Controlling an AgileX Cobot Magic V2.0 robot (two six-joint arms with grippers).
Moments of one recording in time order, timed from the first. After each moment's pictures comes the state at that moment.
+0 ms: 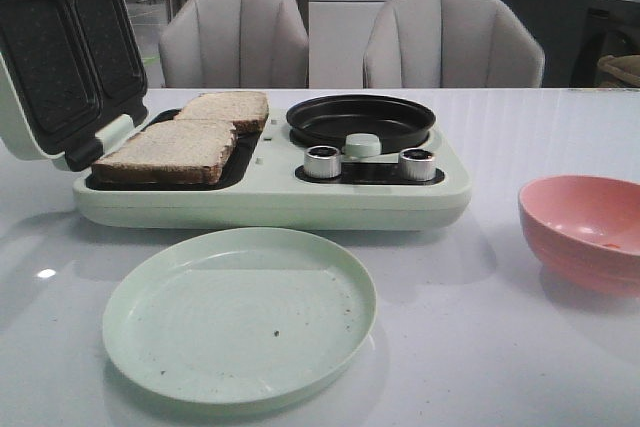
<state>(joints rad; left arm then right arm) -0.71 0.51 -0.66 0.16 0.88 -0.18 0.49 0.49 -0.52 0.16 0.75 -0.07</state>
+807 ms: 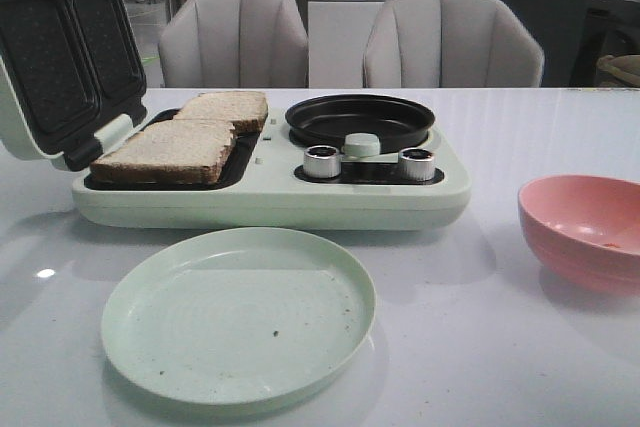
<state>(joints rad) -0.67 1.05 -0.89 0.35 1.09 -0.18 0.49 0.49 -0.52 0.16 0.75 -0.07</state>
